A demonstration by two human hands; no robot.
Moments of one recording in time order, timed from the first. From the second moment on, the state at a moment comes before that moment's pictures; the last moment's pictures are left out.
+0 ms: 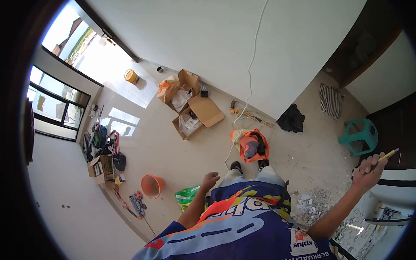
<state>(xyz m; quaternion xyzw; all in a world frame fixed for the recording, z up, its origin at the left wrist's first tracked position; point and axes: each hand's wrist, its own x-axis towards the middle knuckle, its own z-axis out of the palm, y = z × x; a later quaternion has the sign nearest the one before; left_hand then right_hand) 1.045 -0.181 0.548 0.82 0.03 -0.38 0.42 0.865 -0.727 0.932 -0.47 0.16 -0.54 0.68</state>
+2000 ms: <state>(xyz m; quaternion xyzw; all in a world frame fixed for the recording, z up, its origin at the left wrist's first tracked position) 1.165 -0.316 0.503 0.78 -0.18 -0.57 0.17 0.519 -0.624 1.164 -0.55 0.60 -0.56 -0.15</state>
